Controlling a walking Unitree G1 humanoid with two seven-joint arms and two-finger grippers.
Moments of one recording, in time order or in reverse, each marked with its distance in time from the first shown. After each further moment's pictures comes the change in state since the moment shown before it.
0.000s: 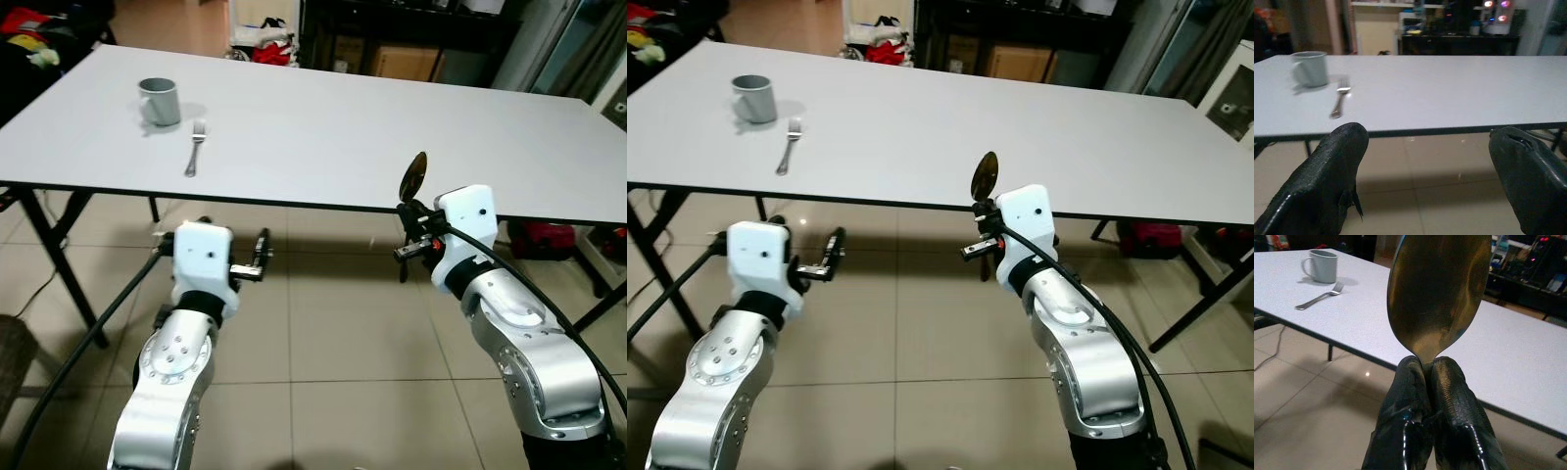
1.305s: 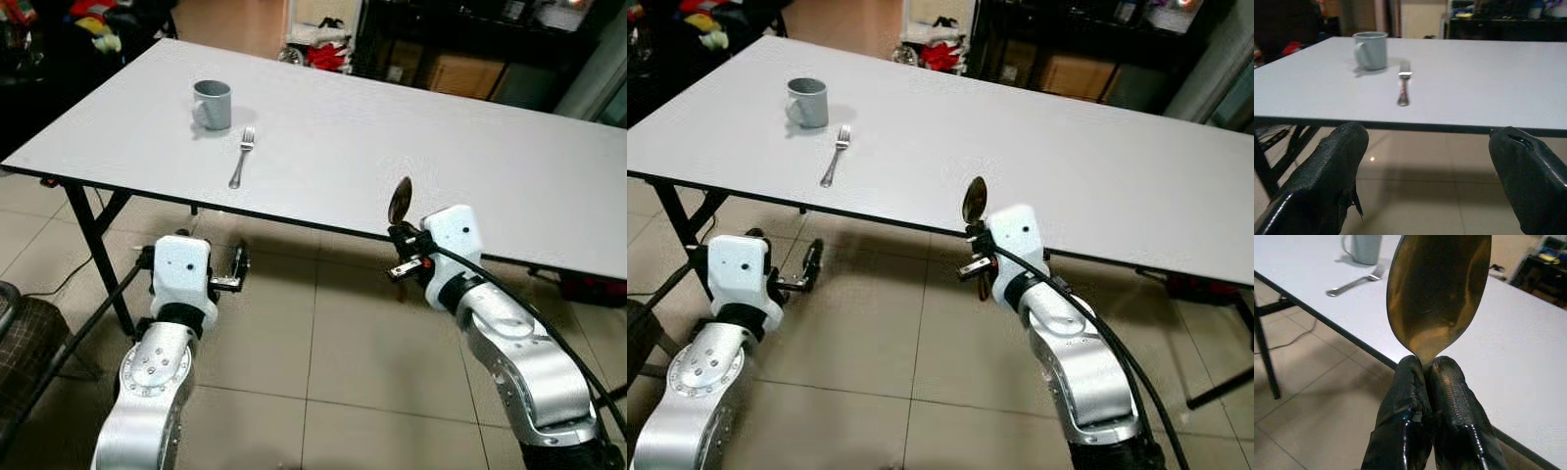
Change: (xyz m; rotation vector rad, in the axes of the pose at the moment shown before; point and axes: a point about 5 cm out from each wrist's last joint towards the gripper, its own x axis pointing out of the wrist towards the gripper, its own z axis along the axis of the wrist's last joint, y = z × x) left arm -0.008 0.018 -0.013 0.051 0.036 0.038; right arm 0.000 0.006 -0.020 -0.021 0.064 0.064
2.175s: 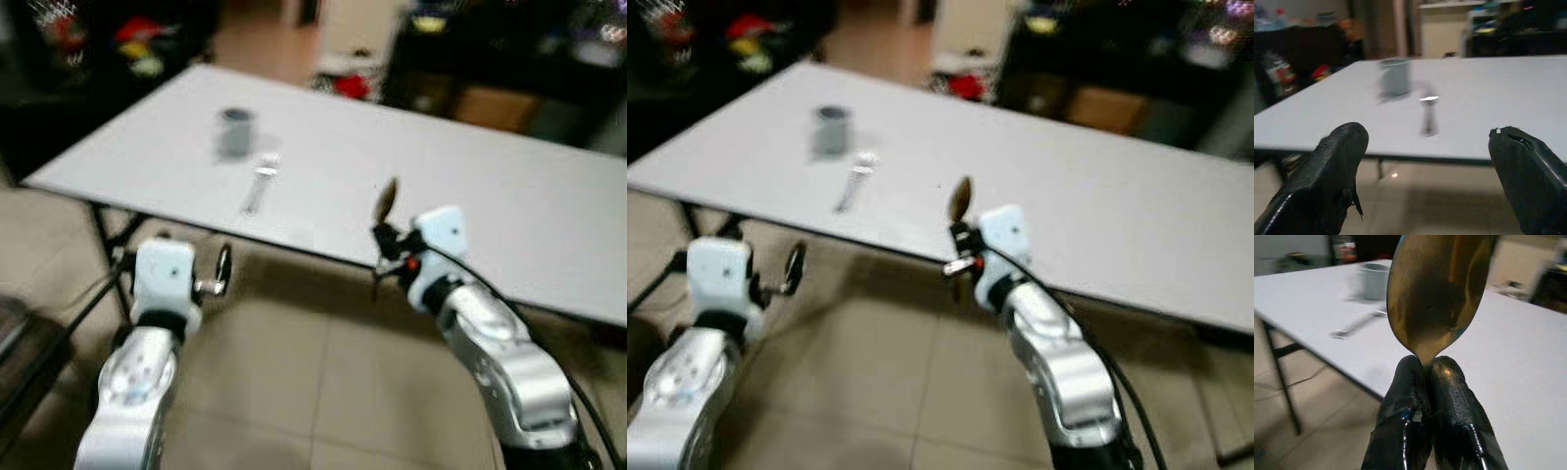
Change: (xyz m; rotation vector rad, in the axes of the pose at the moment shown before) left arm -0.005 0.003 0.002 0.030 -0.012 -0.007; right arm 0.000 0.006 -0.008 0.135 -0.017 -0.017
